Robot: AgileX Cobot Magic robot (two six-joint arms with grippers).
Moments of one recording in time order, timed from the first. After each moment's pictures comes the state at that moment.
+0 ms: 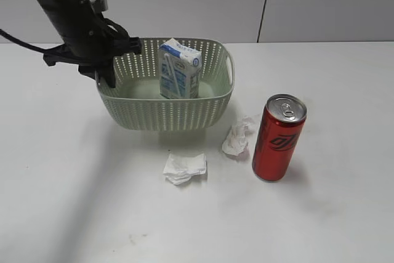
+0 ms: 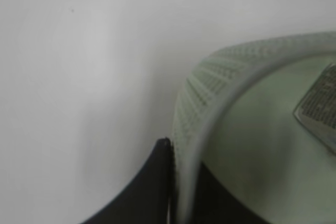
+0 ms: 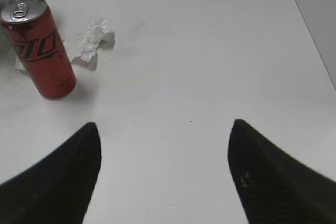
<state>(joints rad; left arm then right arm) -0.39 1.99 -1.54 -0.07 0.92 -0.38 0.10 0.00 -0.42 -0.02 0.95 -0.01</state>
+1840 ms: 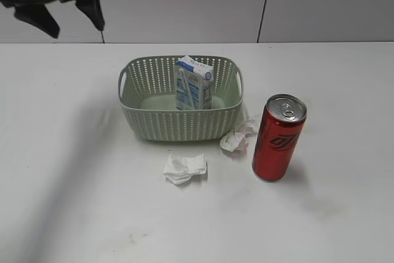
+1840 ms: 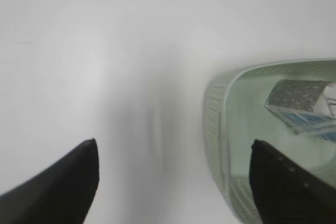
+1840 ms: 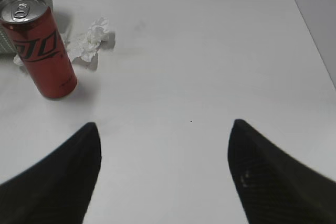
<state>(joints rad) -0.24 1.96 -1.78 -0.18 1.13 -0.15 0.10 0.00 -0.42 -0.02 0.95 -0.01</state>
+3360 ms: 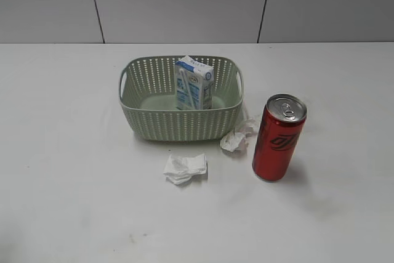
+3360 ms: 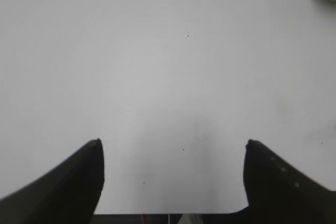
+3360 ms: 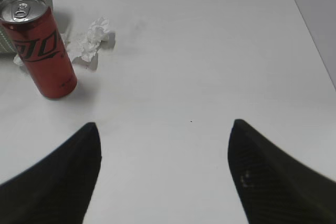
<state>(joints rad) 0.00 0.77 -0.71 -0.10 1.09 0.04 0.10 0.00 -0.42 -0.02 0.95 -0.01</state>
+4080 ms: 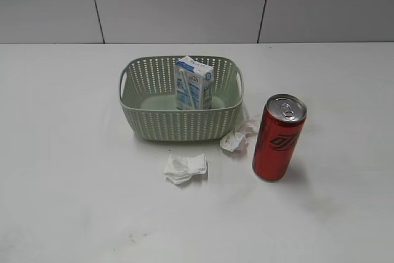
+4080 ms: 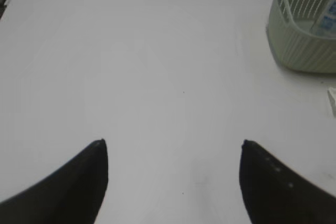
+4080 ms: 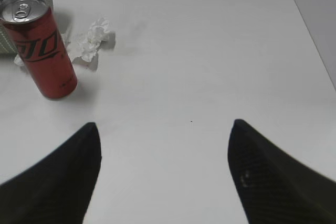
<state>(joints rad) 0.00 0.18 -0.51 -0.10 1.04 0.04 0.10 0.00 -0.42 -0.02 0.95 -0.01</state>
